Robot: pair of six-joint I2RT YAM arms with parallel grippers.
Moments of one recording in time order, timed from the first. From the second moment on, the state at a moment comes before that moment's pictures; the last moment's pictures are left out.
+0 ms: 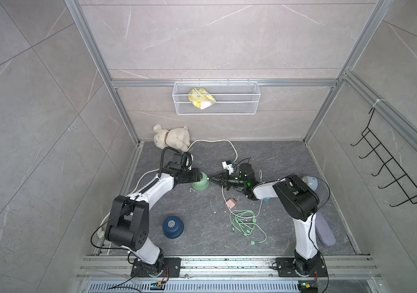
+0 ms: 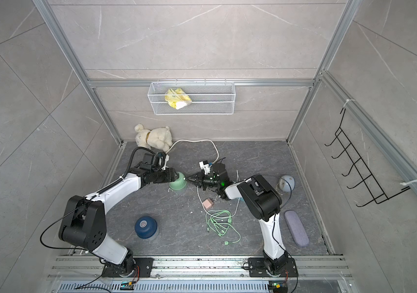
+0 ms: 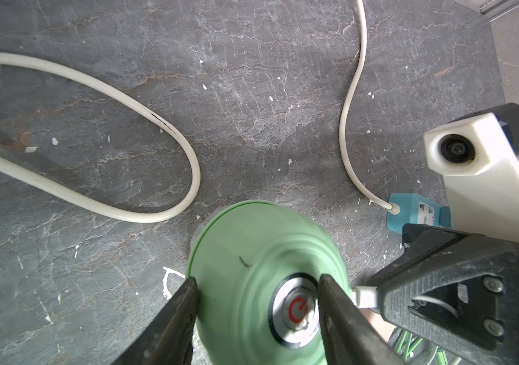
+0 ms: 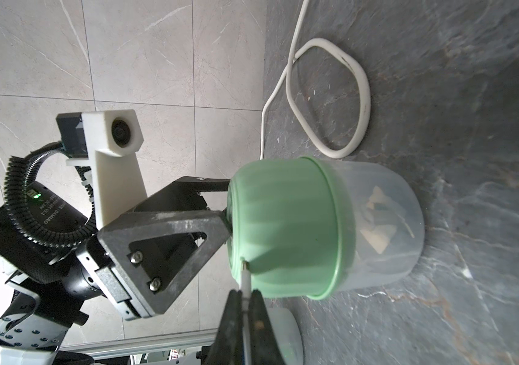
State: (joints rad) left arm -0.33 1.60 1.09 -0.38 0.27 -0.35; right arm 0.56 2.10 1.06 0.86 -0.80 1.32
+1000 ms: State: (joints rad) left arm -0.38 1.60 1.04 -0.25 0.15 -0.41; right arm 0.56 2.11 1.09 0.82 -0.81 1.32
